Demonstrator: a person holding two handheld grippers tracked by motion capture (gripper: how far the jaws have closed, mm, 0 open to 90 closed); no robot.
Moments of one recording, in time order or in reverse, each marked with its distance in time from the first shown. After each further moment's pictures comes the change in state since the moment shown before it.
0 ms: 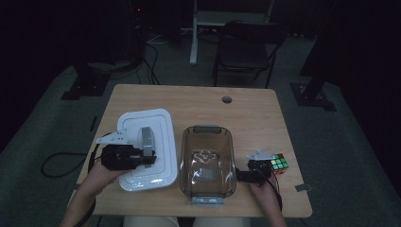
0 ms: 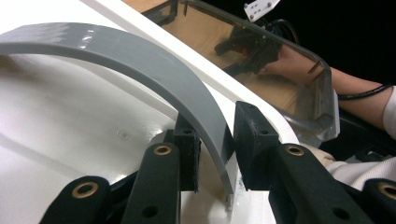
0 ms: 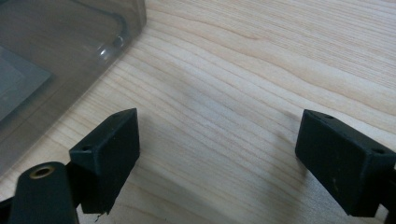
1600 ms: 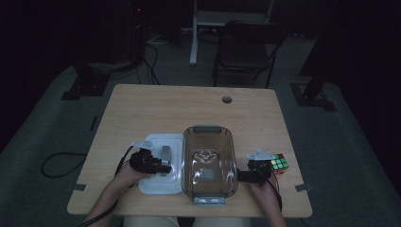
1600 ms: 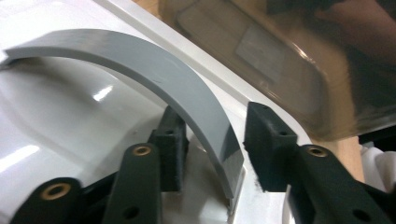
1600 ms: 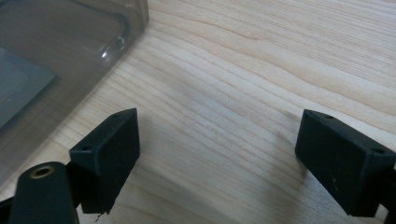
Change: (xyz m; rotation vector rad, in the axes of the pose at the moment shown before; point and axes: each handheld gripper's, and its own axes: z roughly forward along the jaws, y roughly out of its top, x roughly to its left) left arm 0.065 -0.070 0.104 0.135 -0.096 -0.167; right arm 0.000 0.000 0.000 0.000 0.000 0.000
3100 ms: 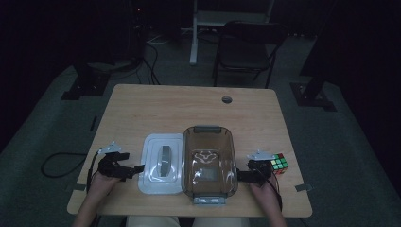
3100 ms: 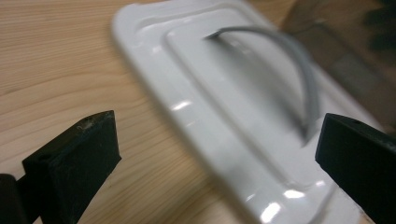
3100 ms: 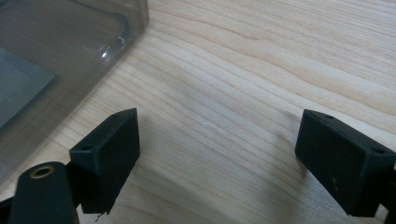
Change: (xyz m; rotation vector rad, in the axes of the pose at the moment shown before) left arm -0.014 -0.045 -0.080 -0.138 0.460 -0.169; right arm 0.000 0.000 0.000 0.000 0.000 0.000
